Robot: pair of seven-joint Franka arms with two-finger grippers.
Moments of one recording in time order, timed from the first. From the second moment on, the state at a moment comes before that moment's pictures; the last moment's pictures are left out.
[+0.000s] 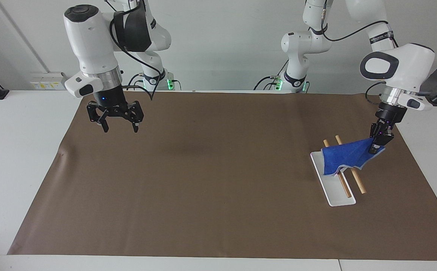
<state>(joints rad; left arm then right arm) 0.00 -0.07 0.14 -2.18 -0.53 2.59 -0.64 0.02 0.01 0.05 -1.70 -0.04 1.93 0.11</state>
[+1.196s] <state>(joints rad) -0.01 -0.06 0.15 -2.32 -0.50 2.75 -0.64 -0.01 -0.04 -0.07 -1.58 0.03 1.55 0.19</state>
